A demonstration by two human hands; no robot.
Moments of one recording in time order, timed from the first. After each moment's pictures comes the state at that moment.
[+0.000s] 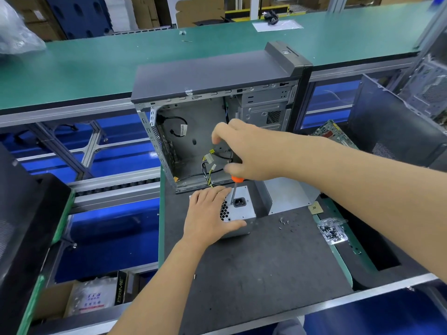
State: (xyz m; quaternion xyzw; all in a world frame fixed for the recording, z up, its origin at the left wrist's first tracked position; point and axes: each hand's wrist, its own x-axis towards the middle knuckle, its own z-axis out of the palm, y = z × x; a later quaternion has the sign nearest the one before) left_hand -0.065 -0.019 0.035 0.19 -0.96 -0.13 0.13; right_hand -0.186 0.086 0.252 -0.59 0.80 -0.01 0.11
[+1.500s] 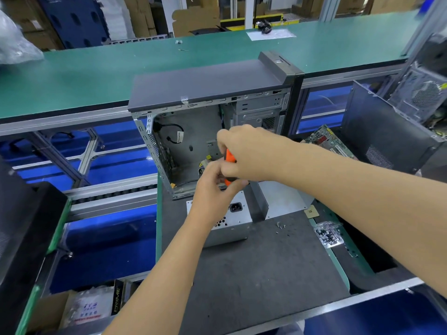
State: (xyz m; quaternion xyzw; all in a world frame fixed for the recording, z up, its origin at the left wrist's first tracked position) left_hand -0.093 0.002 0.123 0.15 -0.77 -0.56 0.29; right_hand -0.189 0.083 0.250 -0.58 0.82 -0.04 0.03
